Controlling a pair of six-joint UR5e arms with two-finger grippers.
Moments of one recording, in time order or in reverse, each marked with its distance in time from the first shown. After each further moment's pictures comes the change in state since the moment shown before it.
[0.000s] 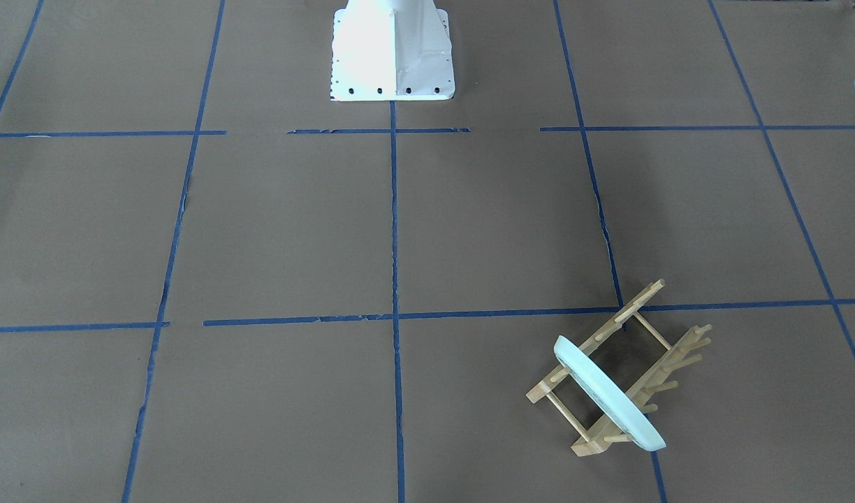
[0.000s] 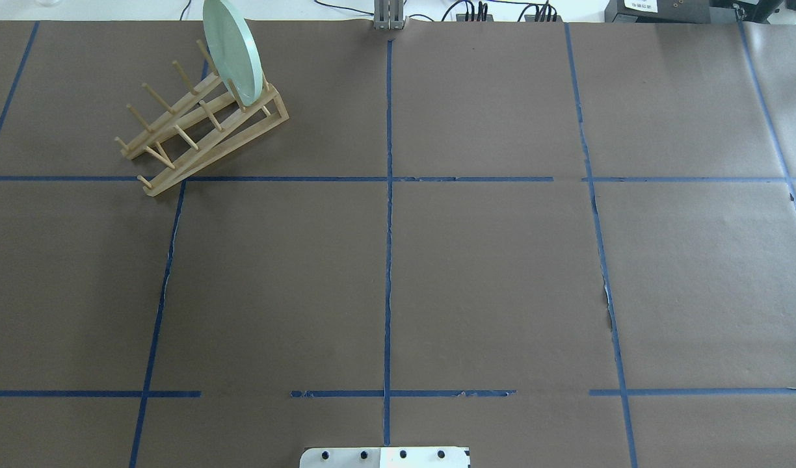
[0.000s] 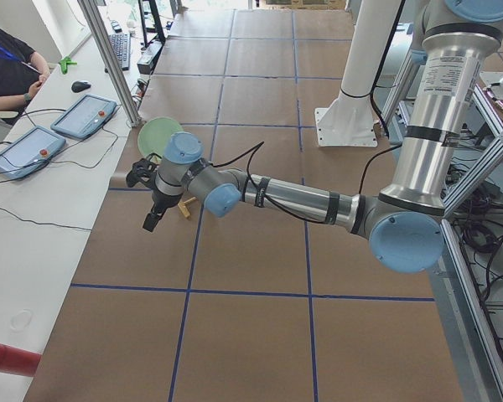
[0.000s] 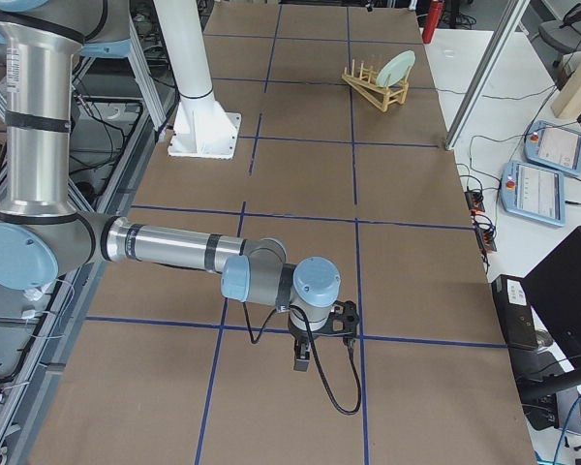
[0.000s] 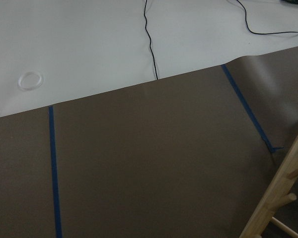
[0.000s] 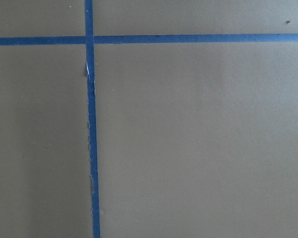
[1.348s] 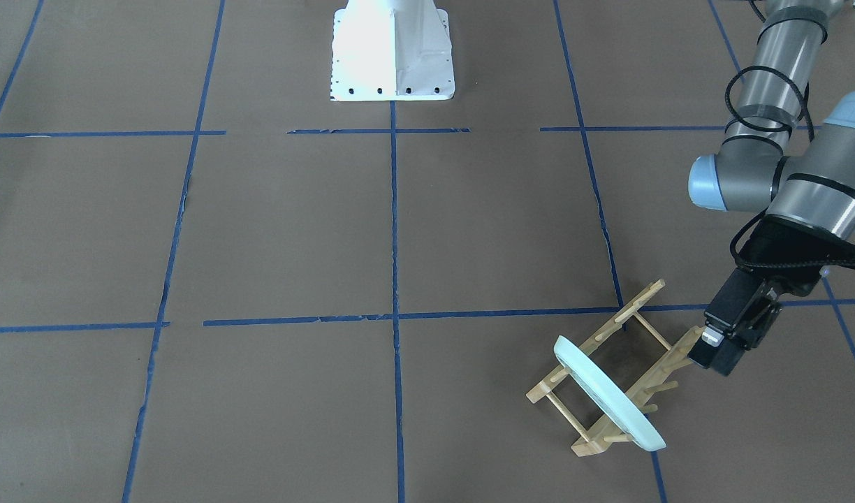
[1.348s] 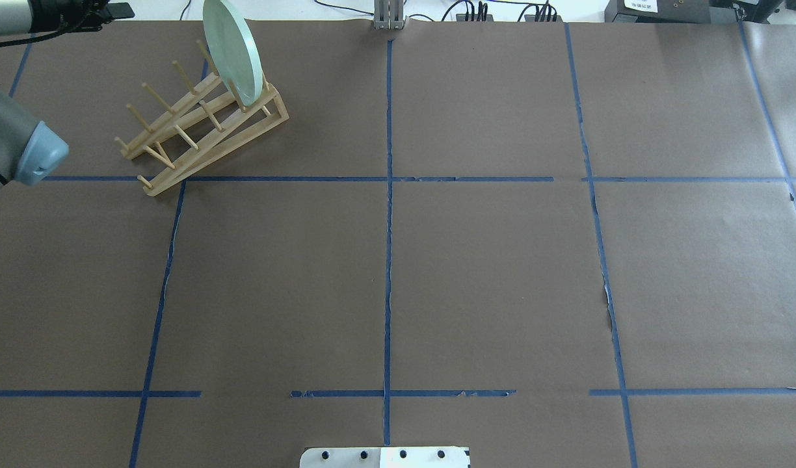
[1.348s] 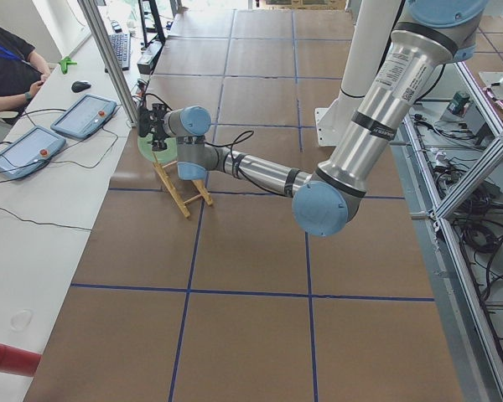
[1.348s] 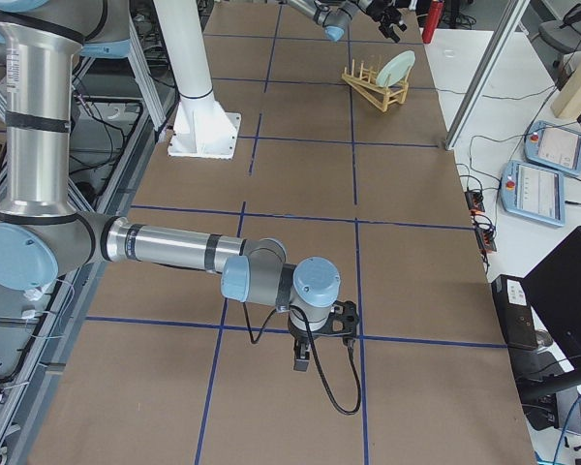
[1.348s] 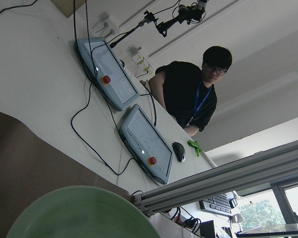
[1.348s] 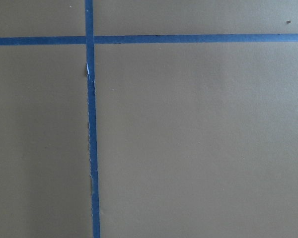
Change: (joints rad) left arm 0.312 -0.251 0.177 -0.838 0.203 -1.236; right arm -0.001 0.000 0.000 0.000 0.000 0.000
